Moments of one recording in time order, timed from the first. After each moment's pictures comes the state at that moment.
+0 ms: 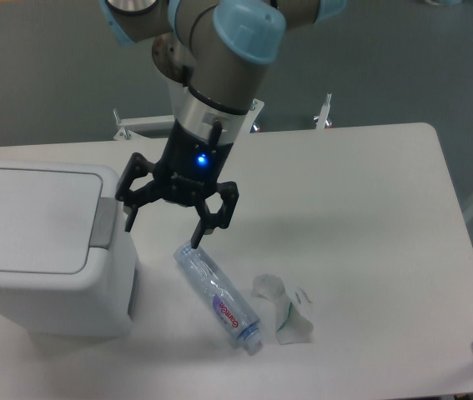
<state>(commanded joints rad) 2.35 -1.74 -1.56 -1.01 1.00 0.20</state>
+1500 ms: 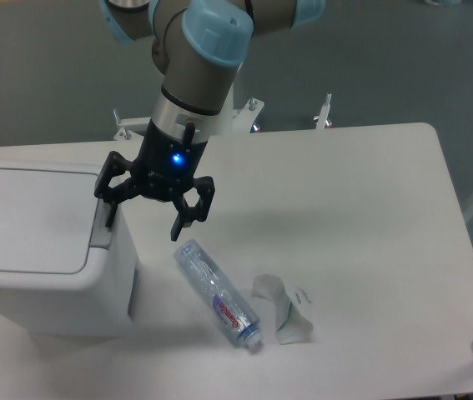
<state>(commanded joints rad) 2.32 -1.70 -1.63 -1.01 1.04 0.20</state>
